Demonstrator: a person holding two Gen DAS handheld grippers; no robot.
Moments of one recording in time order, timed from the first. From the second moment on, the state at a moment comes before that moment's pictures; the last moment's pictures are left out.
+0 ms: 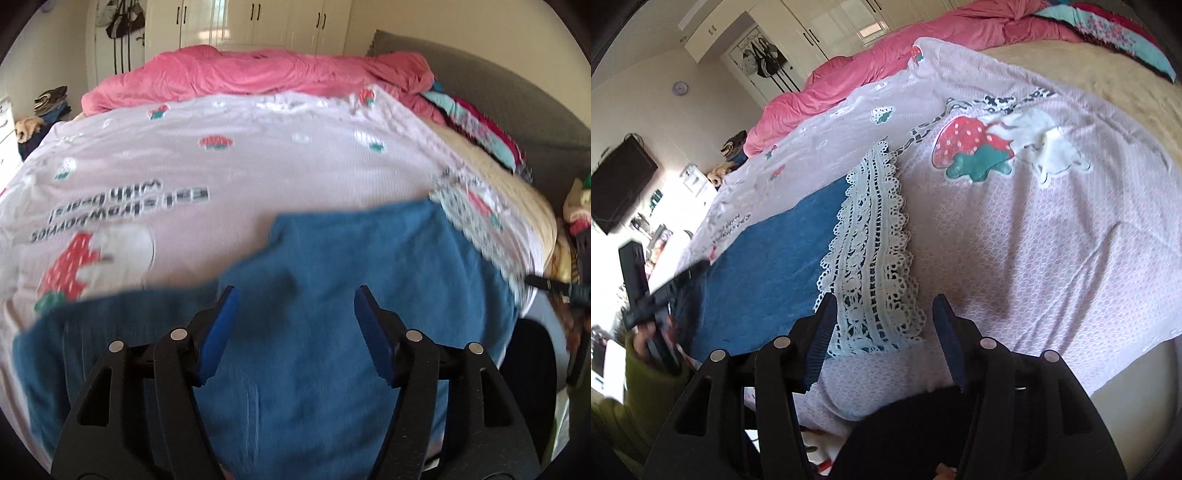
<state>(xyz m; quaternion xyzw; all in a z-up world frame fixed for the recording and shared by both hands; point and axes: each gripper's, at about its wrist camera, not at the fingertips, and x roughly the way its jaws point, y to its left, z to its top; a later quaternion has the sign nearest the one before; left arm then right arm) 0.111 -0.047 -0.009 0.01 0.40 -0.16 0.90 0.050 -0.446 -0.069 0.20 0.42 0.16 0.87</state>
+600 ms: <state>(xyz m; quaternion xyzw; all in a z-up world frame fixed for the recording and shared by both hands) 0.092 -0.059 -0.046 0.07 0.43 -0.11 0.89 0.045 -0.446 -0.086 0.26 0.42 0.19 0.85</state>
